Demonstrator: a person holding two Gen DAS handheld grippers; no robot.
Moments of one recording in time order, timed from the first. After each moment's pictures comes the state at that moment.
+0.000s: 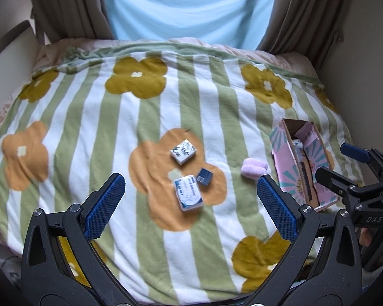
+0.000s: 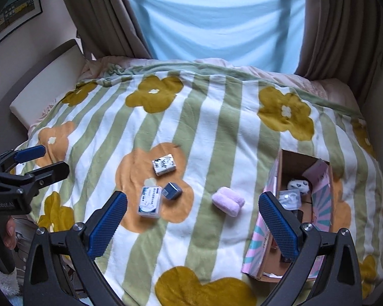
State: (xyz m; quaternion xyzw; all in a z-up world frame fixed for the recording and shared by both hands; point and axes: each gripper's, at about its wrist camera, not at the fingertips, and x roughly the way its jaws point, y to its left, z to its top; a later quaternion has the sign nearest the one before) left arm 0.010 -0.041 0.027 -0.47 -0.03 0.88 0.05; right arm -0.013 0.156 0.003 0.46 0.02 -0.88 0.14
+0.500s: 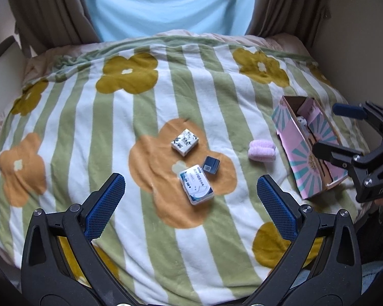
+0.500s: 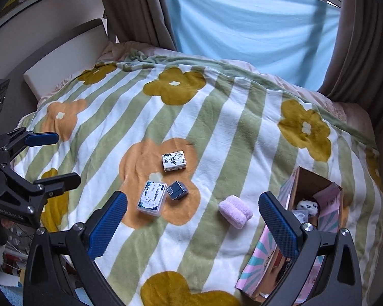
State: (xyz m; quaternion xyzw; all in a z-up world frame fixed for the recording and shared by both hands) left arm 0.012 -0.041 -0.013 -0.47 0.02 0.88 0.09; right arm -0.021 0.133 -0.025 0.44 0.09 -0.87 0.20
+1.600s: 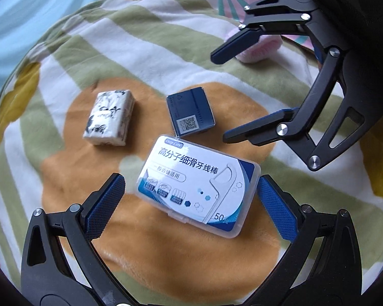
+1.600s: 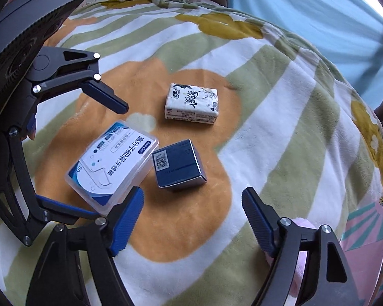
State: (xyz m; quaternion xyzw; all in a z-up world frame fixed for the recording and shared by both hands) left arm -0.055 0.000 -0.262 -0.46 0.25 0.78 0.34; right arm -0.084 0.070 -0.264 0.44 0.23 -0.82 0.28
